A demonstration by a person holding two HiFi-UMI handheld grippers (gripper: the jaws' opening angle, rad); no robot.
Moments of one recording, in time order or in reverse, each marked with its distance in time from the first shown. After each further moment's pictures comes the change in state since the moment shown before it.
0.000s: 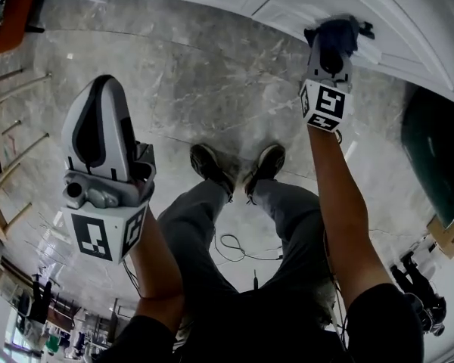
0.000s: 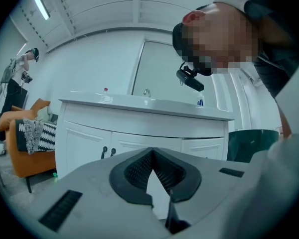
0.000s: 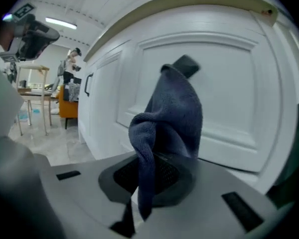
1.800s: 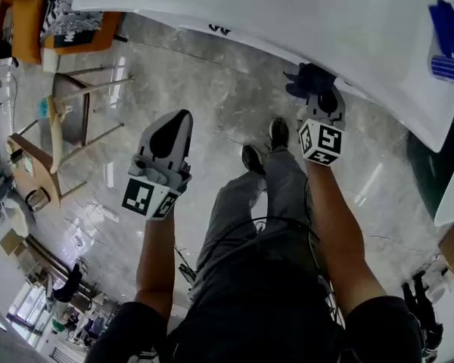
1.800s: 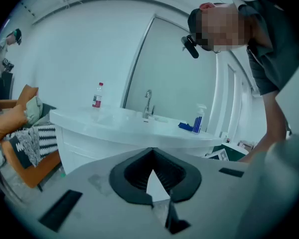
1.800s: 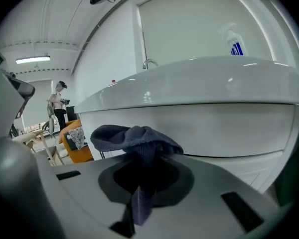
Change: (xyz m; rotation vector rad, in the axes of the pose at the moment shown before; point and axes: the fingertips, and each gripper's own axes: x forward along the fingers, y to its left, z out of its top) left arm -0.023 0.048 0.184 -0.106 0.295 -0.152; right arm -0.078 0.053 0.270 0.307 0.032 0.079
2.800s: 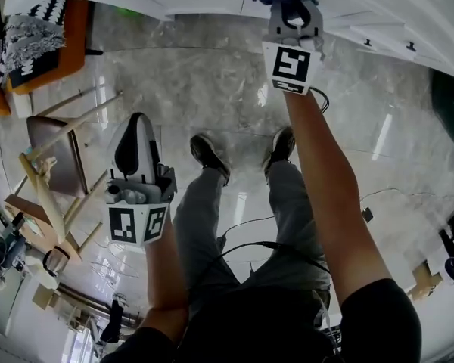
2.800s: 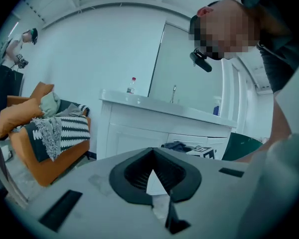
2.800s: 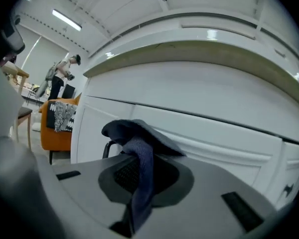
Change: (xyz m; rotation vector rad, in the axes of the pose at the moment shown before) left arm -0.059 0.218 -0.110 0.010 -0.048 0.081; right arm 0.174 0.174 -0.024 -0.313 -0.262 -0.203
